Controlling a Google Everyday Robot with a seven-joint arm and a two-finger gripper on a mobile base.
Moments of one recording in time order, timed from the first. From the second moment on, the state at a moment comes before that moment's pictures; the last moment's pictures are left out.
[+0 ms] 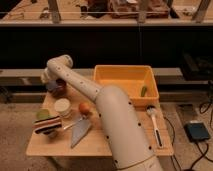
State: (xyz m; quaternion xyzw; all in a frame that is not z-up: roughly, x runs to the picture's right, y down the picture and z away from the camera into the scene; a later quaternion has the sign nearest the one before) arm -0.368 -0.074 0.921 0.20 -0.28 -0.78 0.52
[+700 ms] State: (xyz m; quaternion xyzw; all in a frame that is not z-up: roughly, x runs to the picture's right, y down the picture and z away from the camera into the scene) arm -0.311 -0.087 0.953 0.16 -0.25 -0.77 0.56
